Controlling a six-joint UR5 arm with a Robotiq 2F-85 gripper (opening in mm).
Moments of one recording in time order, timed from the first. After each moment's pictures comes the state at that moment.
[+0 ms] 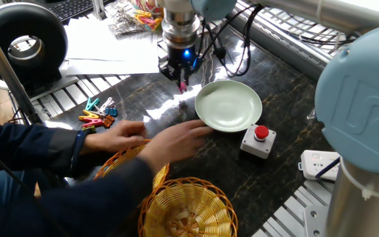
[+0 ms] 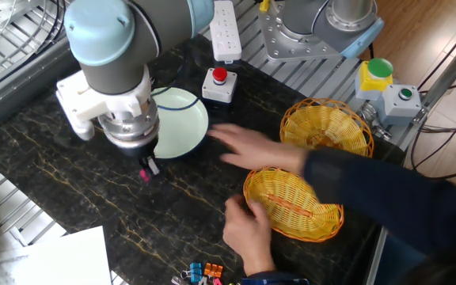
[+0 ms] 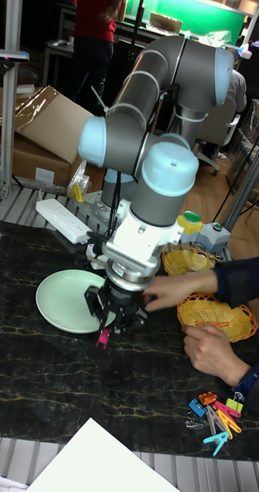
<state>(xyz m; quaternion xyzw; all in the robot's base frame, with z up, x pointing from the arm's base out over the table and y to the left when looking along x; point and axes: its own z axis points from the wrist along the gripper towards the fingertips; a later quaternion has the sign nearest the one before) 0.597 -0.002 0.061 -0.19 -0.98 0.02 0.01</state>
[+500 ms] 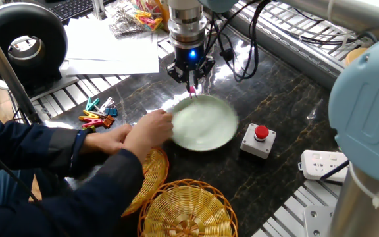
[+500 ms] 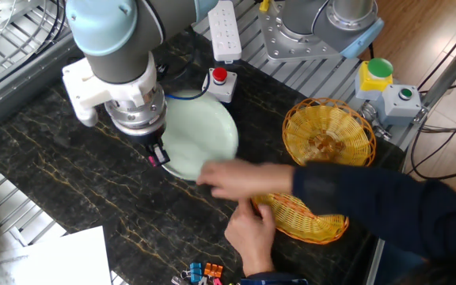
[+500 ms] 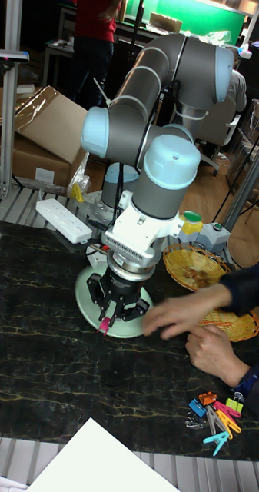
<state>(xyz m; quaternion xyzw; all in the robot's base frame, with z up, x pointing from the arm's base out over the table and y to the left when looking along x) 0.570 0.000 0.070 -0.23 -0.97 0.03 0.03</state>
